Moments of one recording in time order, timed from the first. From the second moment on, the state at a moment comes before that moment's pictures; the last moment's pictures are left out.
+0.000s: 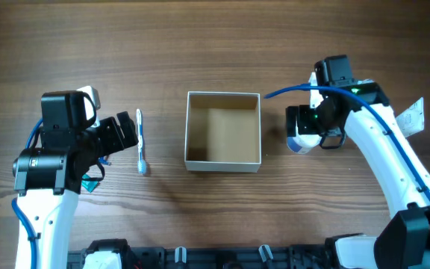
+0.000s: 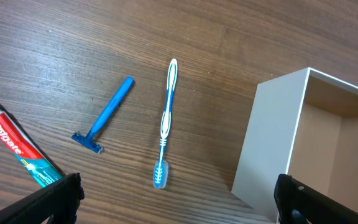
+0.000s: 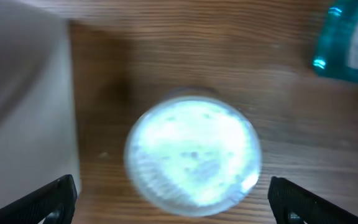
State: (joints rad) left arm 0.02 1.08 1.08 -1.02 0.07 -0.30; right arm 0.15 1.54 1.16 -0.99 0.03 0.17
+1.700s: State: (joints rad) left arm 0.02 1.08 1.08 -1.03 0.06 -0.30; right arm 0.15 1.57 1.01 -0.81 -0.01 0.21
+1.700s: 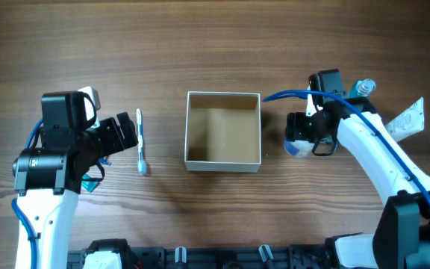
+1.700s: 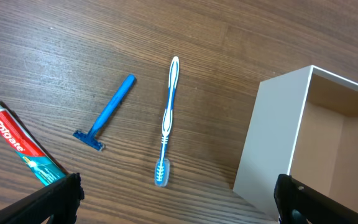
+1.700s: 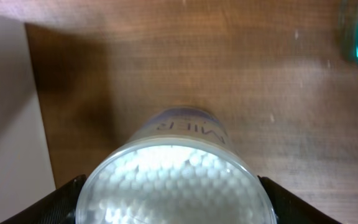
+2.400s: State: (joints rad) left arm 0.02 1.08 1.08 -1.04 0.06 -0.30; right arm 0.68 1.78 1.69 -1.01 0.05 0.27
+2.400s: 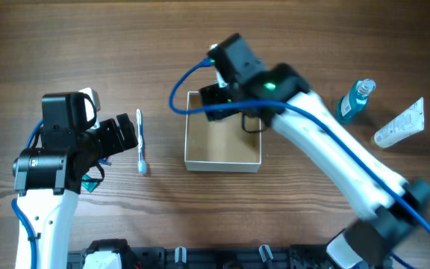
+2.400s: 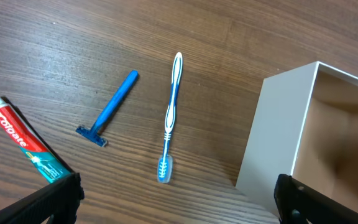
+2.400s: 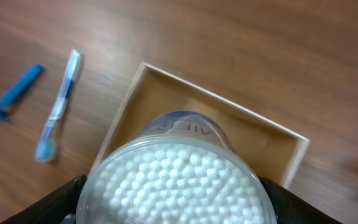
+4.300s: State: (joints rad) left arm 0.02 1.08 1.08 -1.05 0.06 -0.30; right arm -0.18 1.82 1.71 -1.25 -0.01 0.13
